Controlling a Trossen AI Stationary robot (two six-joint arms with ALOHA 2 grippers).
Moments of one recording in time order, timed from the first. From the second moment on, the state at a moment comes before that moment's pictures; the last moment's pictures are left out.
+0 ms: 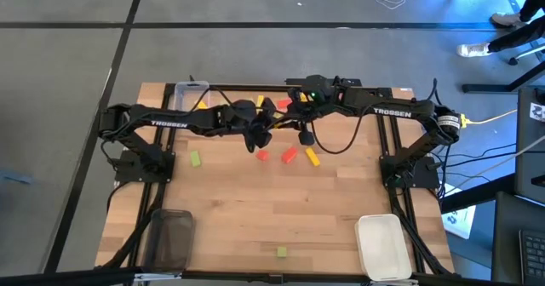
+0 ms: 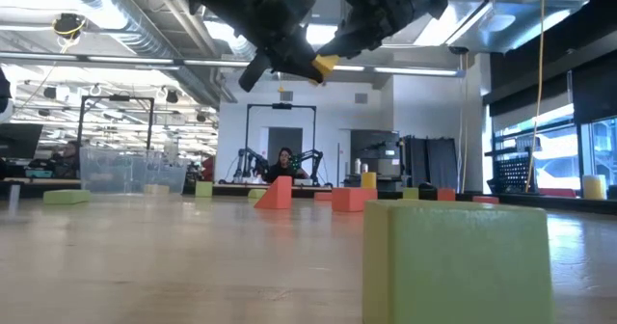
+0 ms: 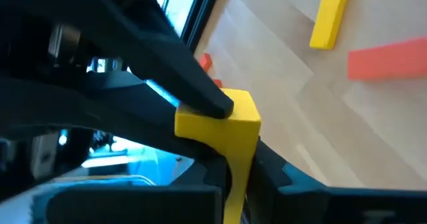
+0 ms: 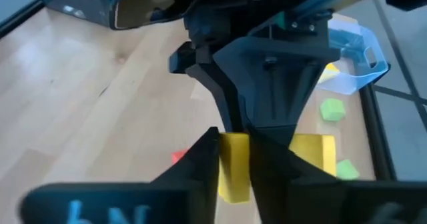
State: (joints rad) left arm 0.20 1.52 1.05 0.03 -0.21 1.18; right arm -0.32 1.57 1.27 -0.31 -0.41 -0.45
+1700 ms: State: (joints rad) left arm 0.85 1.24 0.78 -0.75 -0.24 -0.49; right arm -0.32 1.44 1.27 -0.39 -0.14 -0.45
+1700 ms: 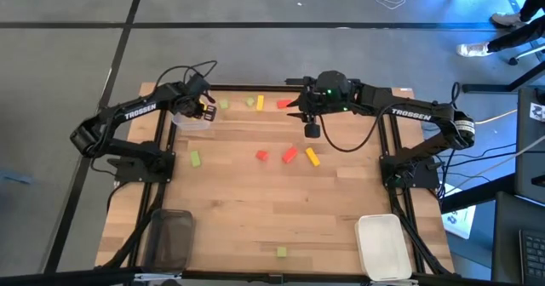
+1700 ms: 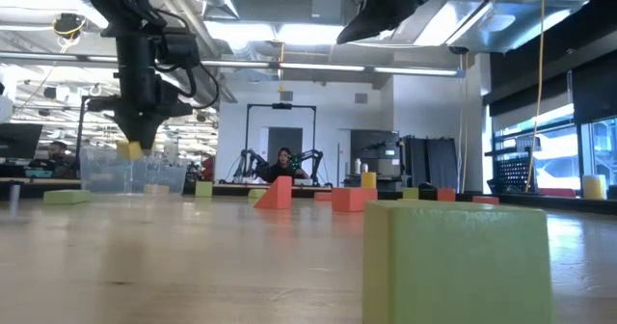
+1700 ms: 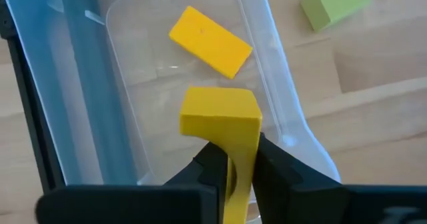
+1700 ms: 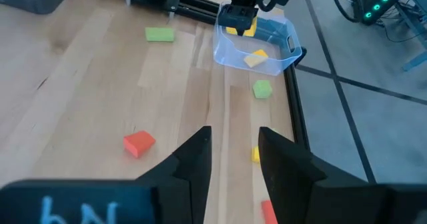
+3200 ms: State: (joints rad) left arm 0.69 1.00 0.92 -0.75 -0.16 -0.38; right arm -0.17 1.44 1.30 -0.88 -0.09 -0.42
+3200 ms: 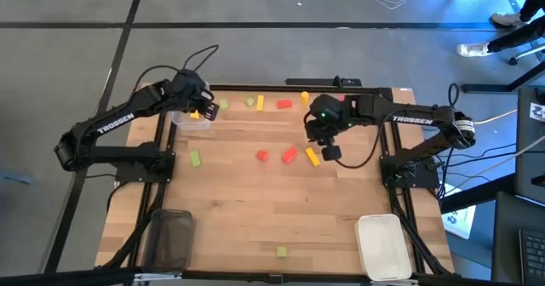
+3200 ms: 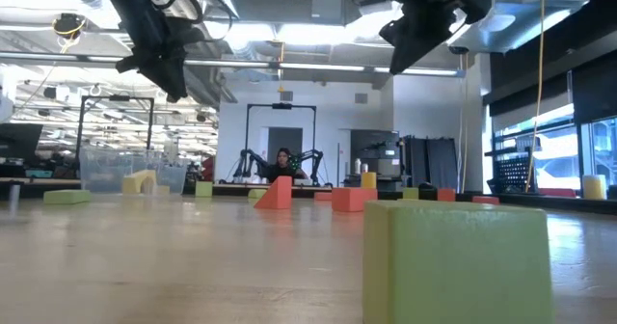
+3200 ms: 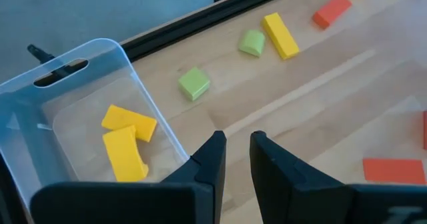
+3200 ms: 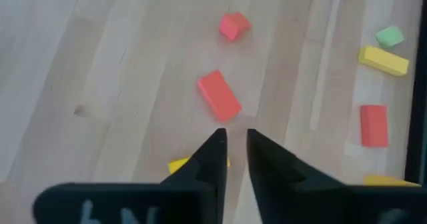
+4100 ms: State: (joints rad) left arm 0.61 1.01 0.92 -0.63 0.07 -0.04; right arm -0.17 1.58 1.29 -0.94 -0.08 0.57
